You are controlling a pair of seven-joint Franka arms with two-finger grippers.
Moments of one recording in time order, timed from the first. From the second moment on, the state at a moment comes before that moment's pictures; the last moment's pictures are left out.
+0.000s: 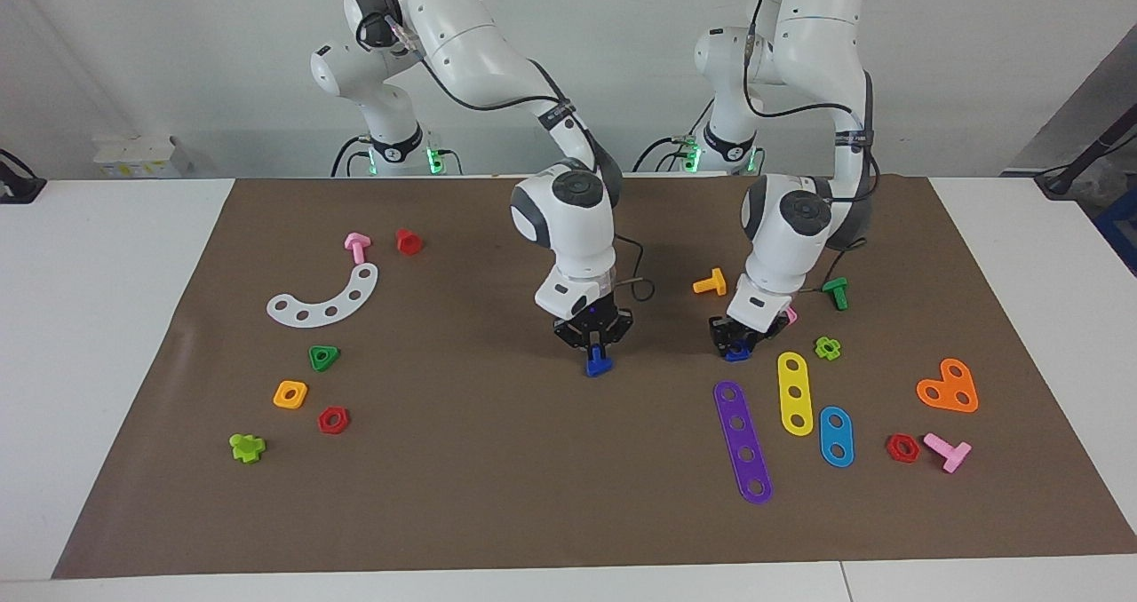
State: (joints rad) left arm -0.21 0.28 -0.06 -2.09 0.00 2.46 -0.33; right arm 0.73 0.59 -0.13 -1.60 0.05 2.43 0.56
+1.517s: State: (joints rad) left arm -0.51 0.45 -0.07 -1.67 -0.03 2.29 -0.72; right arm 0.26 0.11 -0.16 -1.60 0.05 1.85 0.26
